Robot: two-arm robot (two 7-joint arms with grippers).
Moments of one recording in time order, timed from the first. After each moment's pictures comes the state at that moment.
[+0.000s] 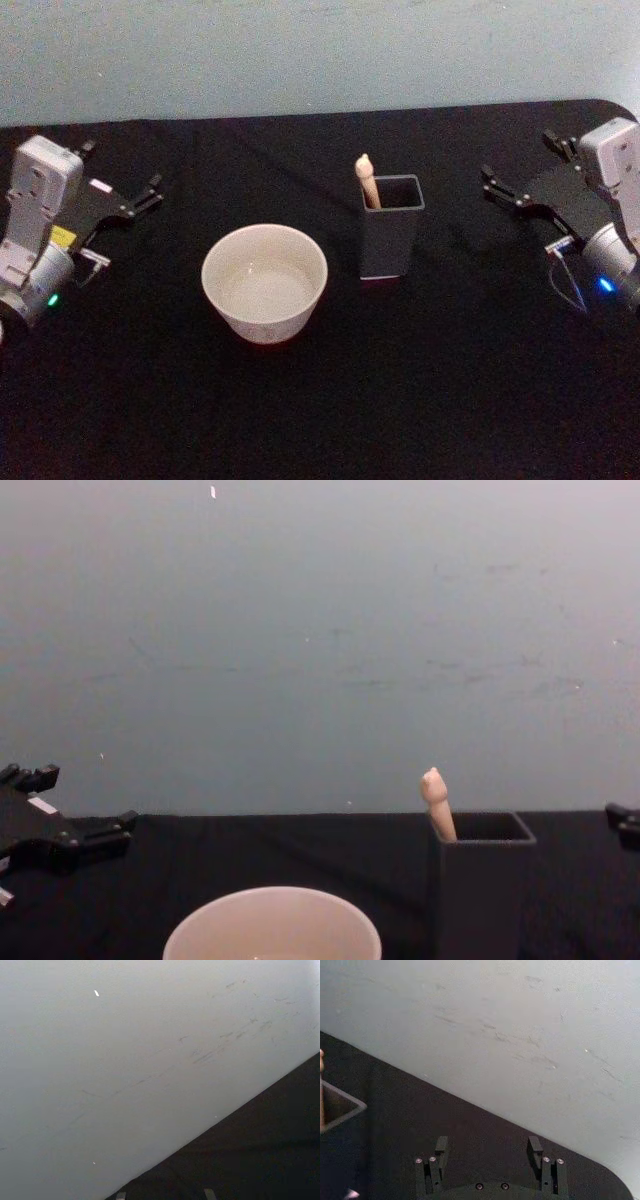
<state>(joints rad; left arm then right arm) -0.20 0.60 0.45 -1.41 -0.25 -0.12 0.03 0.18 0.60 -0.43 -1.45 0.28 -0.11 0.01</state>
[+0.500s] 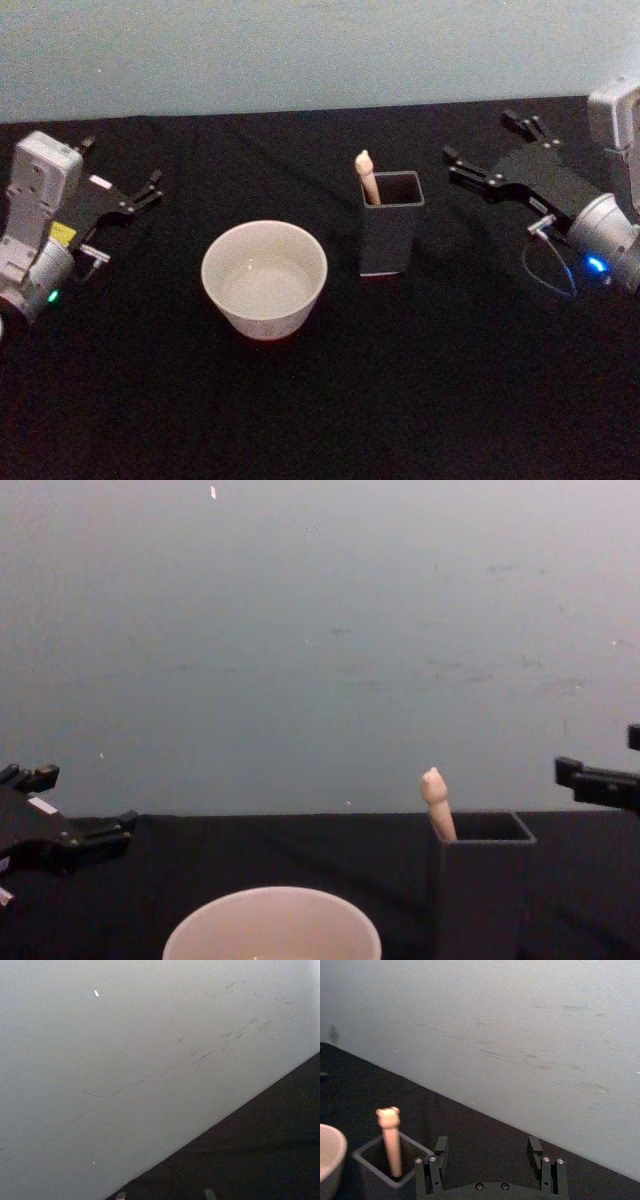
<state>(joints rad) -0.20 0.60 0.45 -1.41 -0.25 -0.12 0.03 0.17 0.60 -0.37 -1.59 0.42 -0.02 0.20</state>
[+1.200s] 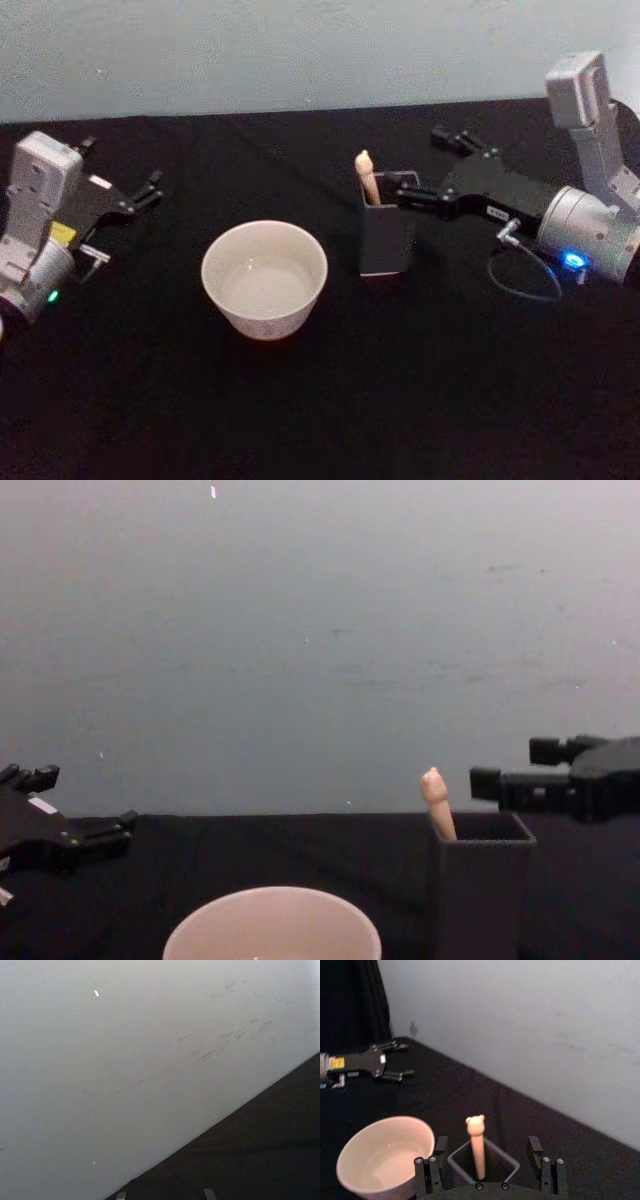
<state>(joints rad) -0.20 0.60 0.45 -1.41 -0.25 -0.12 0.03 0.22 0.59 -0.40 -1.65 0.51 0.19 0.43</state>
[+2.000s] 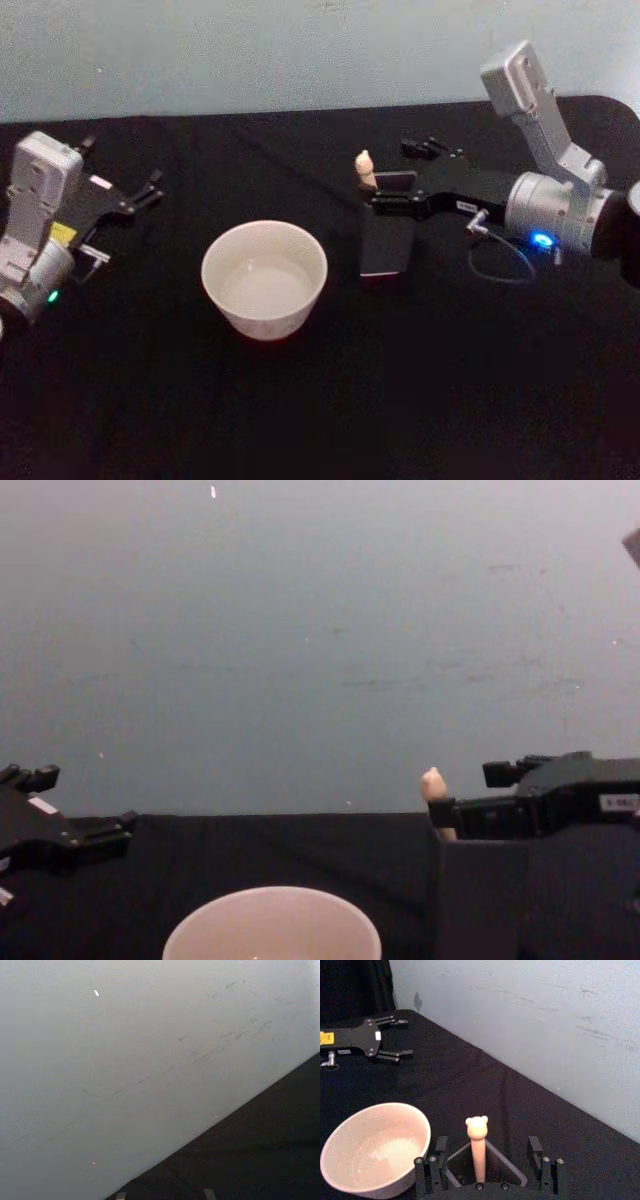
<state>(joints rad) -0.20 0.60 0.45 -1.41 -0.25 -0.12 0.03 0.37 0.55 -0.49 -1.54 0.44 0.29 0.48</state>
